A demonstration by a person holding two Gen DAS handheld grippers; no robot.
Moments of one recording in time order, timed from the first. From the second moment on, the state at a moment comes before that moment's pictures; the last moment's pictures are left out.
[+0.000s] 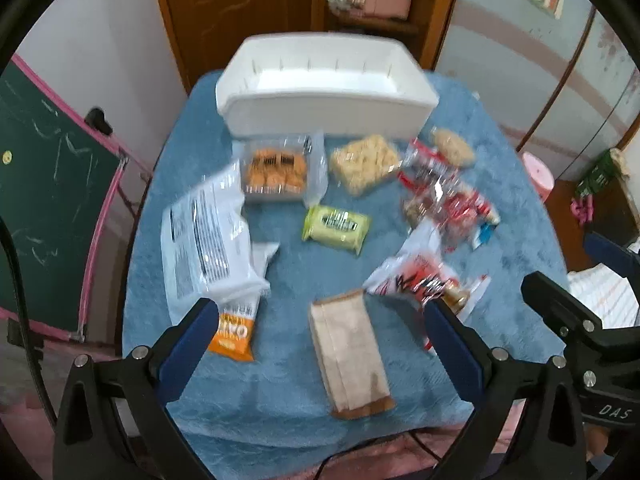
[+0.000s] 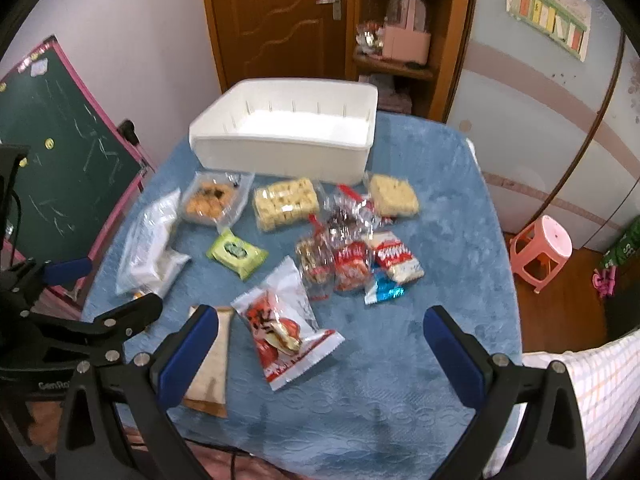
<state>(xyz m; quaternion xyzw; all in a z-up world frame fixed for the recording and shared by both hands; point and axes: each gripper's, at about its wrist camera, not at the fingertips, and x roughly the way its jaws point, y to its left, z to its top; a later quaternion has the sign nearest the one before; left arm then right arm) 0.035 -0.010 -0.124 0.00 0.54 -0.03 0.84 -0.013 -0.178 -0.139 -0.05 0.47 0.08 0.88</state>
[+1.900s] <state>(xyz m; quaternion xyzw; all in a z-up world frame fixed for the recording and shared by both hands) 0.077 0.025 -0.016 -0.01 0.45 -0.03 0.89 0.039 -0.191 -0.106 0.04 0.46 0.17 0.87</state>
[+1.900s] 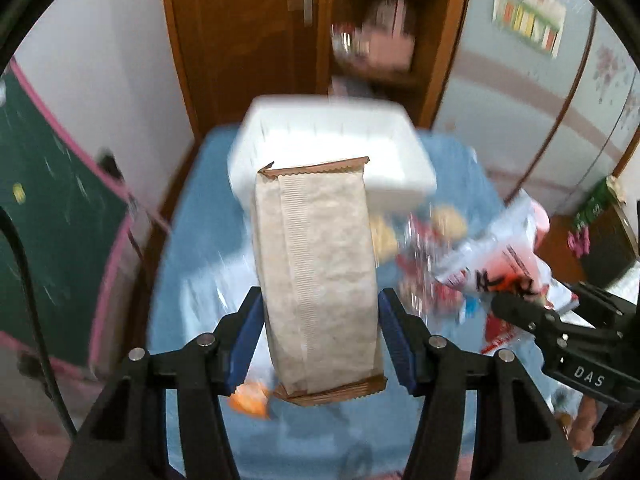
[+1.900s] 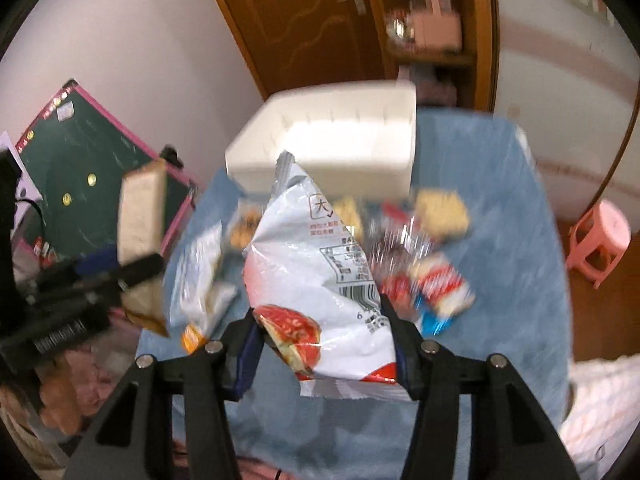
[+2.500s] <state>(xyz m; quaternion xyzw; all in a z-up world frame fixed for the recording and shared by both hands) 0.269 0.036 0.103 0.01 0.35 -0.02 0.94 0.177 -0.162 0.033 0.07 0.31 0.09 0.94</state>
